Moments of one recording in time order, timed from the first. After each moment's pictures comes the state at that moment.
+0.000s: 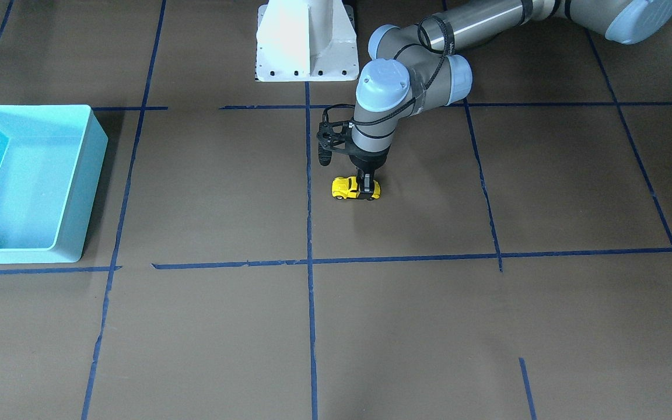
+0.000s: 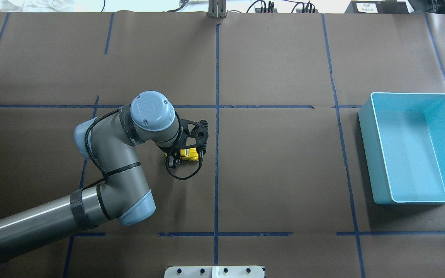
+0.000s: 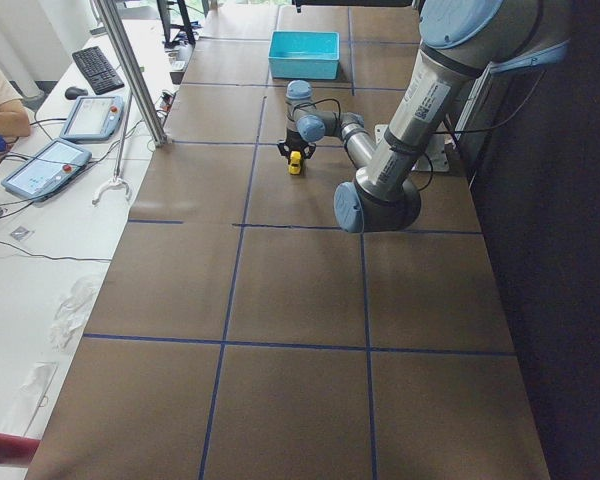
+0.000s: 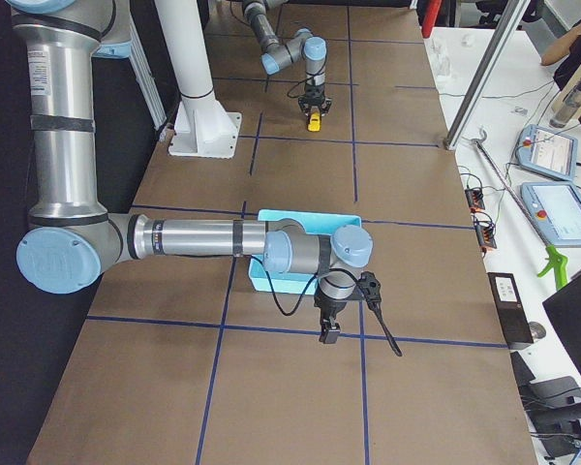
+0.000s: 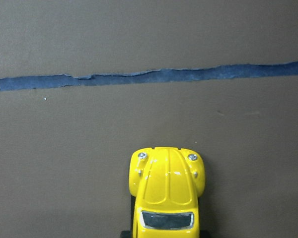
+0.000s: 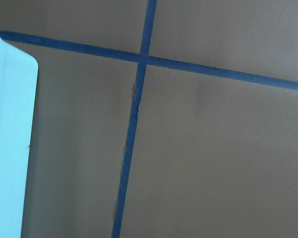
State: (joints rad) left arm -0.51 -2.24 -1.54 -1.72 -1.88 0.41; right arm 1.46 -1.58 1.60 -1.64 2.21 -0.09
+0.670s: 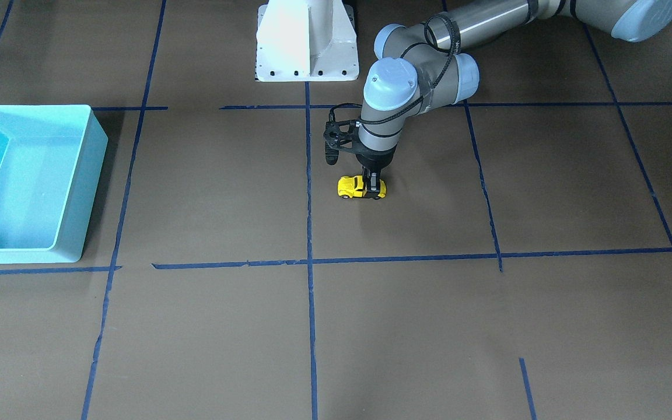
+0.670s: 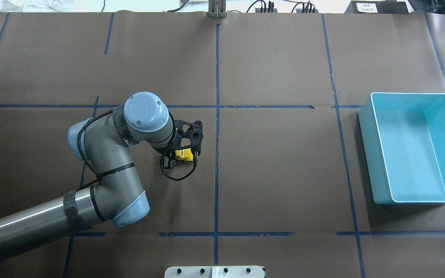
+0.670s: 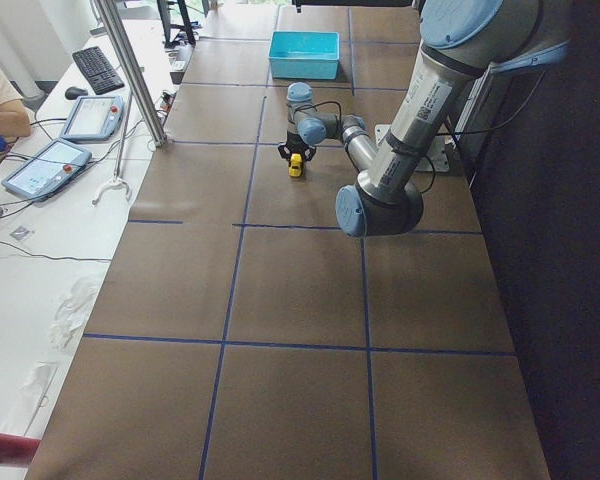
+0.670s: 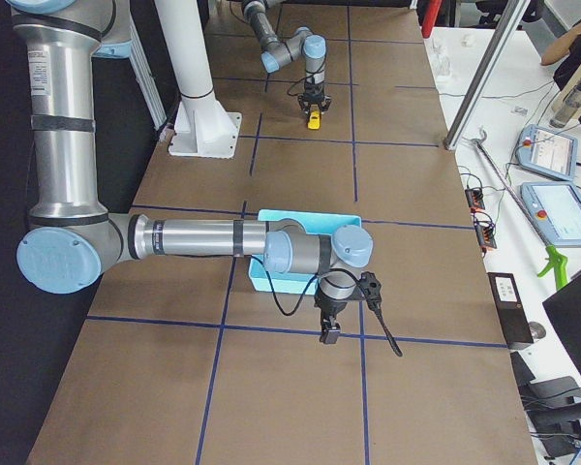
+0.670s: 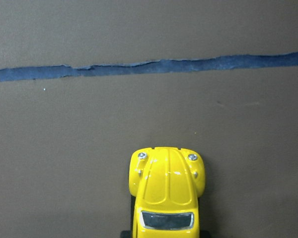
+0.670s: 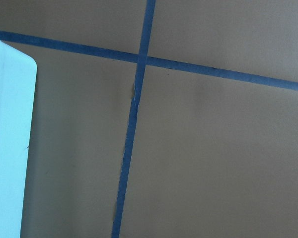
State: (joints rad) left arm -0.52 -2.21 -1.56 -1.72 -1.88 0.41; right arm 1.46 -1.58 1.60 -1.64 2.21 -0.09
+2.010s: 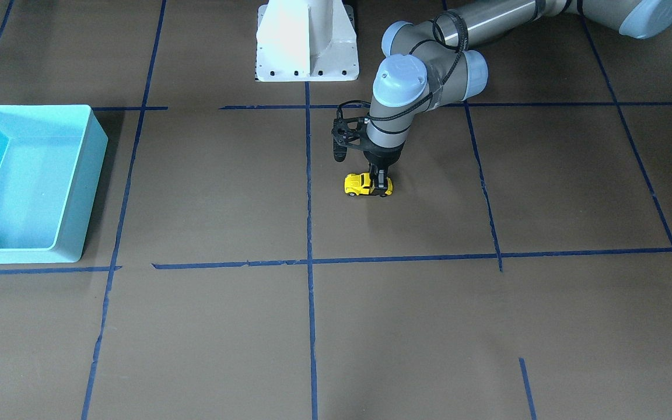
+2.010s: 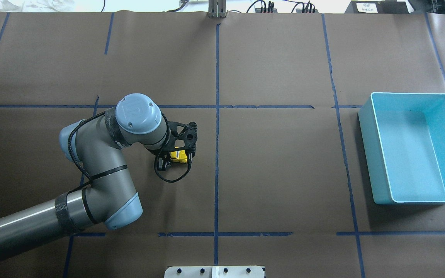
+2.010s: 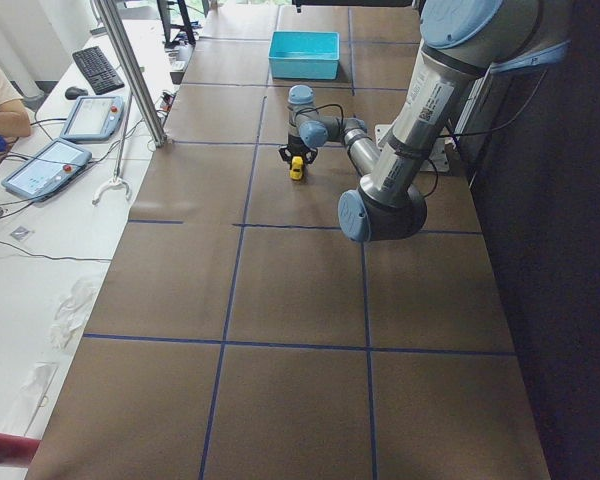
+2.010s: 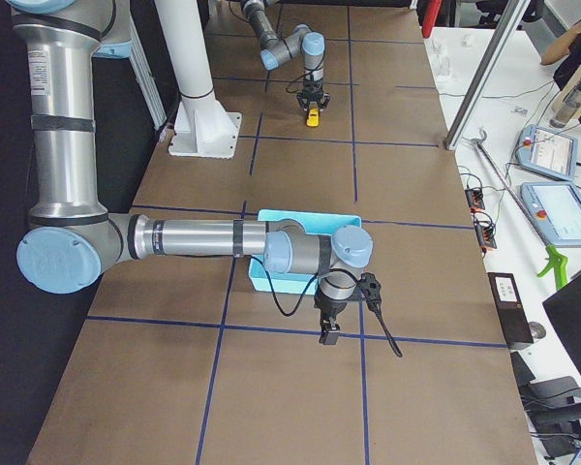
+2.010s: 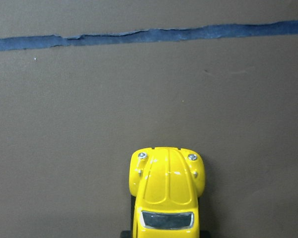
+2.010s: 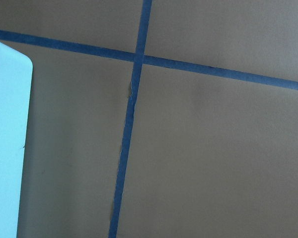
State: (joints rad) left arm -0.52 -2.17 -1.59 -1.72 -1.88 0.41; right arm 1.46 -1.58 1.60 -1.64 2.20 -0.09
